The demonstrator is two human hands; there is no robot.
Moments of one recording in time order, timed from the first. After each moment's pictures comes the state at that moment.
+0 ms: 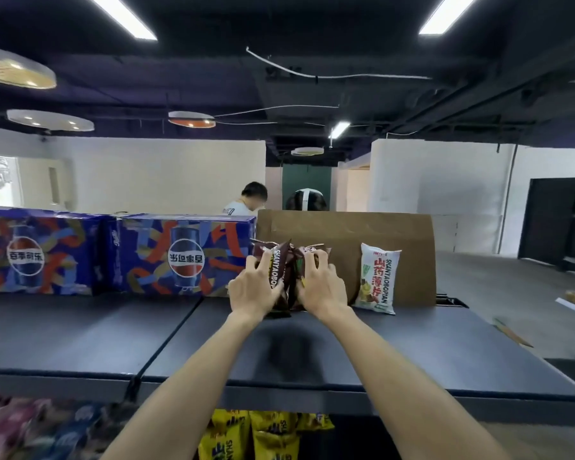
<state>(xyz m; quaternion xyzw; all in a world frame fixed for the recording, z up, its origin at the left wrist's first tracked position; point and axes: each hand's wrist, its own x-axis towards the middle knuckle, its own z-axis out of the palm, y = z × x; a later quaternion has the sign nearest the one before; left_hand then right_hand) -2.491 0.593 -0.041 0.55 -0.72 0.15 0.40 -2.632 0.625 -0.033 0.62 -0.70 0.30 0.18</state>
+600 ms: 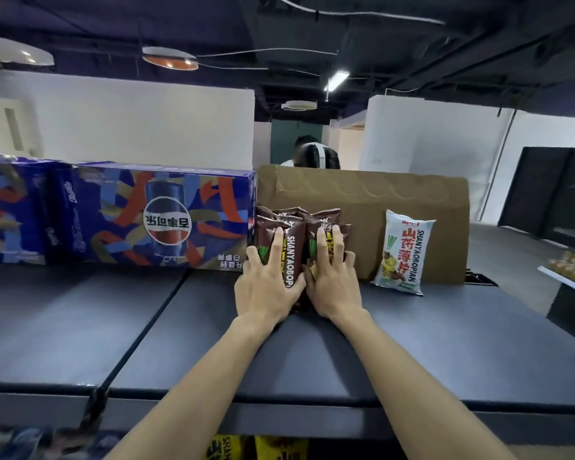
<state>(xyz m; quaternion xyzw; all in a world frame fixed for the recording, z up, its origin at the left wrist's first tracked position) -2.505 0.553 -0.098 0.54 -0.73 0.06 0.42 -2.652 0.555 -0.106 0.61 -0.68 0.32 0.25</state>
